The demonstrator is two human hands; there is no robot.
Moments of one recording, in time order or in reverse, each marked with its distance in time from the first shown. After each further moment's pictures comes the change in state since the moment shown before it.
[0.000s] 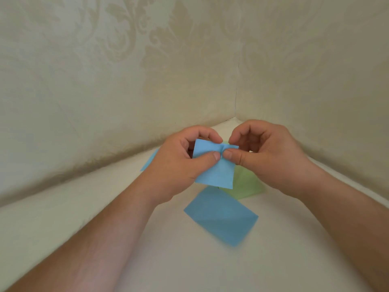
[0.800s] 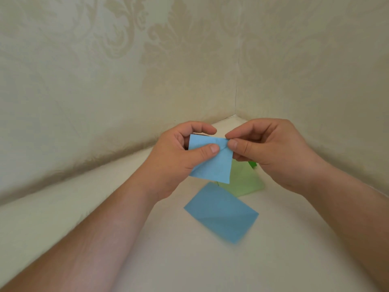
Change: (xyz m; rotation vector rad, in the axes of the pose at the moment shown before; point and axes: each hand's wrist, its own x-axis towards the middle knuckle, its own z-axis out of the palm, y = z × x) left_hand 0.002 0.003 -0.002 -0.164 0.040 -0.091; right_hand -0.002 -0.015 0.001 0.195 0.030 0.138
